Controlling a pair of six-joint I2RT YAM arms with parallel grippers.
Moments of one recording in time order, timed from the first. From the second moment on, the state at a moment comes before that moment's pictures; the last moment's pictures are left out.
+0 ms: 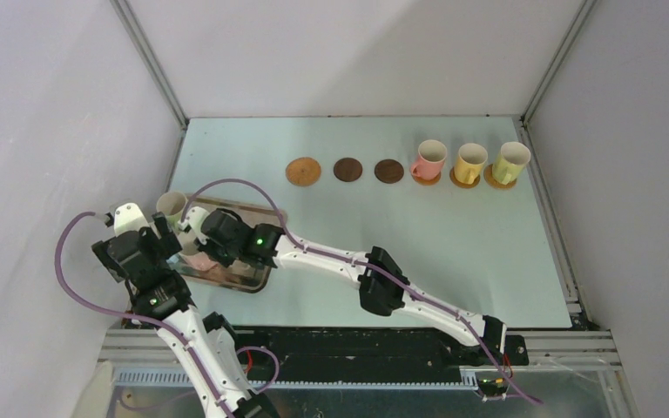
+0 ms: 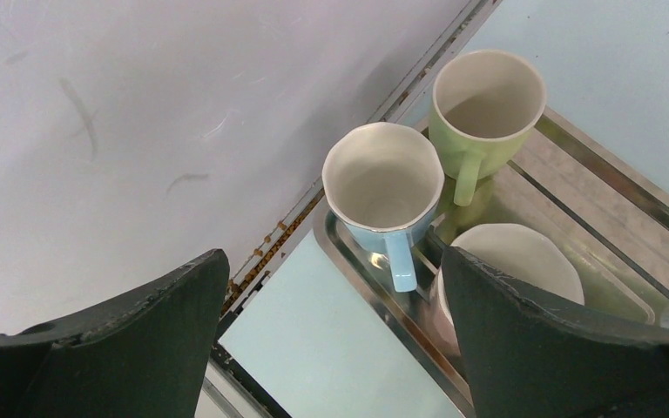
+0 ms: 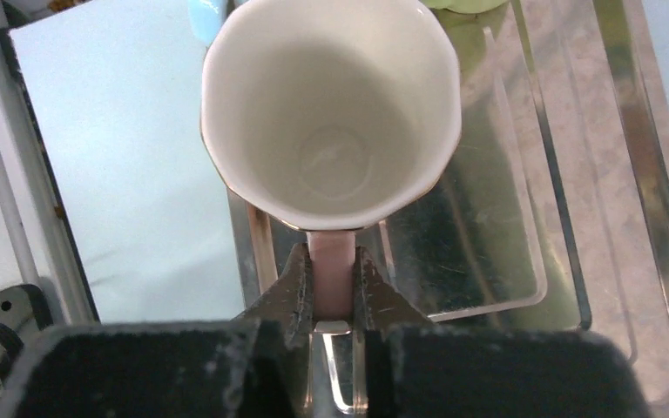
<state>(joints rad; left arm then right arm) 0.67 0.50 0.66 -0.50 -0.08 0.14 1.26 2.73 2.73 -0.56 0.04 0.06</state>
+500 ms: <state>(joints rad) 0.67 0.48 0.66 -0.50 -0.08 0.14 1.19 2.49 2.44 -0.66 -0.02 -0.07</state>
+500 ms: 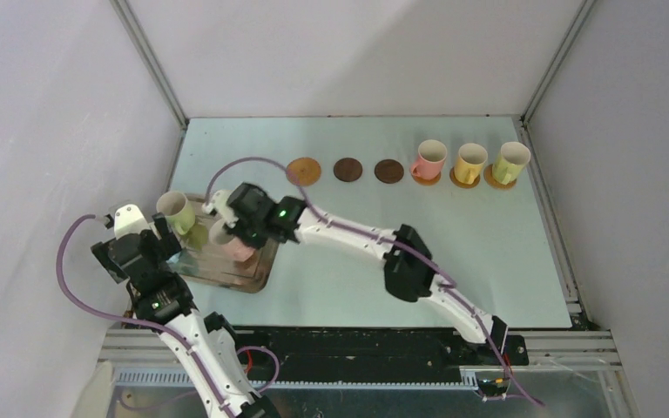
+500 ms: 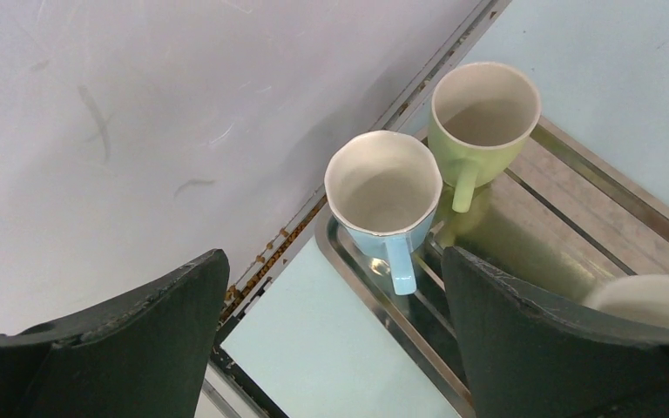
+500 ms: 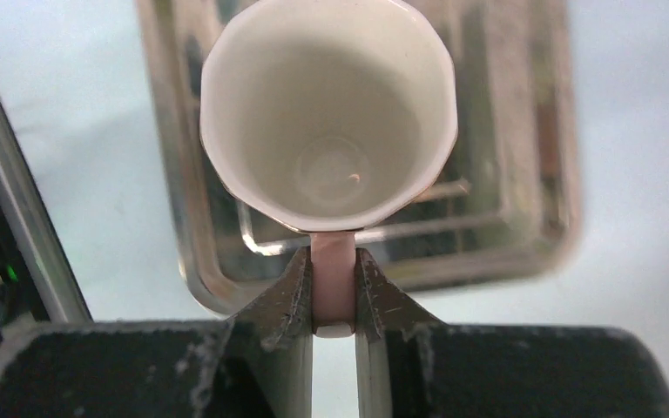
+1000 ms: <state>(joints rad) 0.67 0.47 0.66 -0.50 -0.01 0.14 0.69 1.82 1.79 -0.54 -0.01 -0.02</state>
